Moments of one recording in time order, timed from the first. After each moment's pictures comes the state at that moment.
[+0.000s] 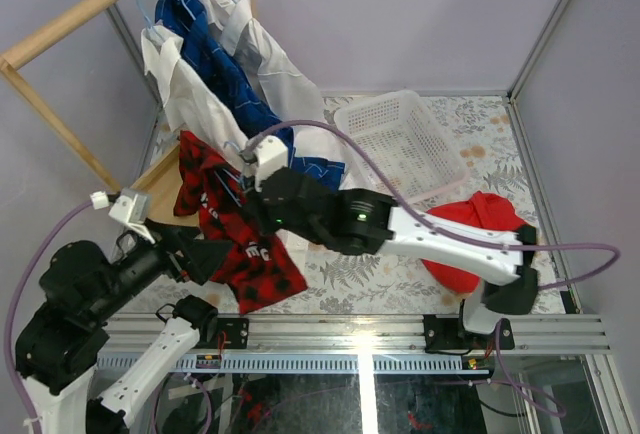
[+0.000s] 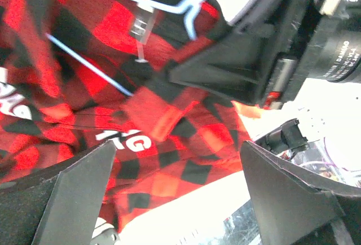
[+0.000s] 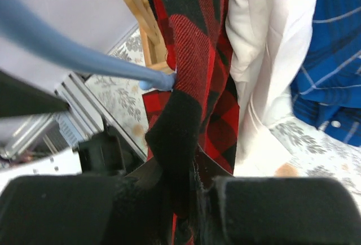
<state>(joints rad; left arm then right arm) -0.42 0.45 1.27 -1.07 0.24 -0.40 1.35 1.74 1.91 -0.61 0.42 0.47</state>
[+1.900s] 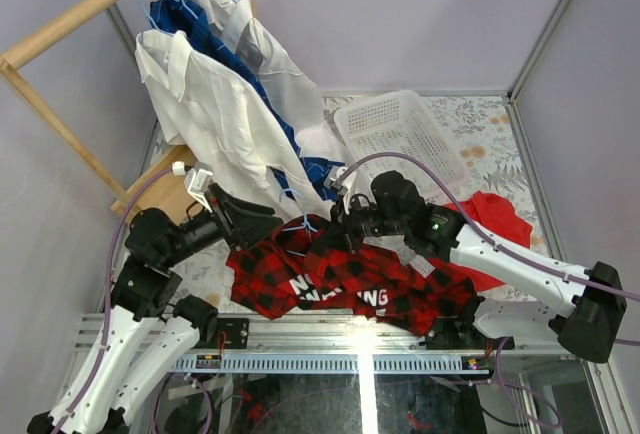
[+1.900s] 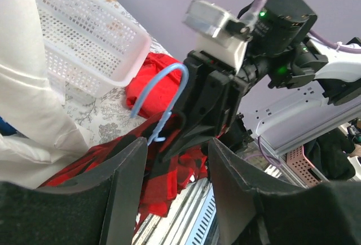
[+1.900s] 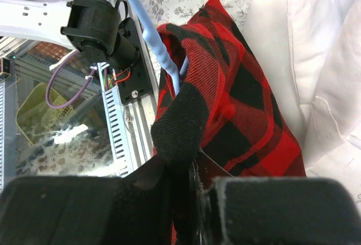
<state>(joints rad) -0.42 0.47 0.72 -0.21 0.61 -0.63 0.94 1.15 0.93 -0.20 -0.46 0.21</state>
